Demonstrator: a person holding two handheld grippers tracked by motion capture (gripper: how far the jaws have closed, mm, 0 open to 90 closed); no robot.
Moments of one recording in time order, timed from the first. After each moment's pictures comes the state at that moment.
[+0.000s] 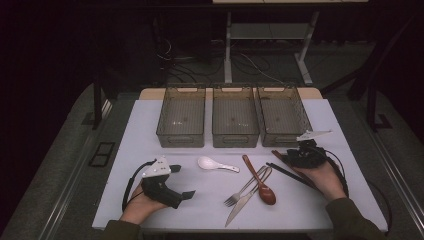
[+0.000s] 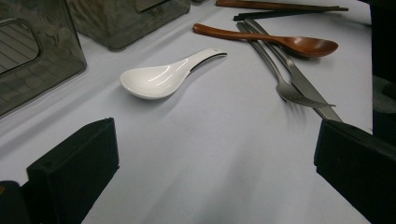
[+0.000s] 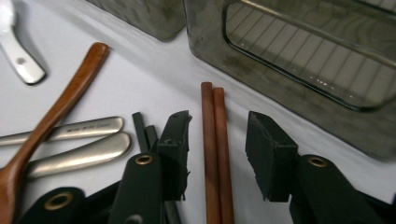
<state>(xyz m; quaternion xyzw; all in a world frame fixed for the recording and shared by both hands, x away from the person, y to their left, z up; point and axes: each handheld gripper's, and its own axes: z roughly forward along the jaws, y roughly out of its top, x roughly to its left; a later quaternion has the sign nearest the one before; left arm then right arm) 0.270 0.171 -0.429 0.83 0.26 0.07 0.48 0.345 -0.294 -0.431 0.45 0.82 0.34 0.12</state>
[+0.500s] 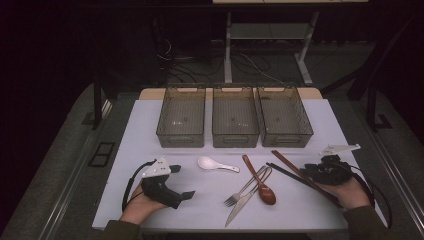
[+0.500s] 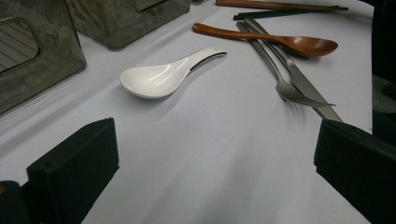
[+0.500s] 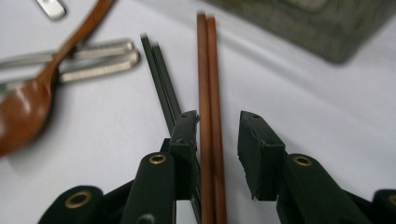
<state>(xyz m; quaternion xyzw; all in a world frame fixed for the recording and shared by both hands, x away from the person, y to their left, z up) 0.270 0.171 -0.429 0.83 0.26 0.07 0.48 0.293 -0.338 -0.425 0.45 0.82 0.33 0.11</state>
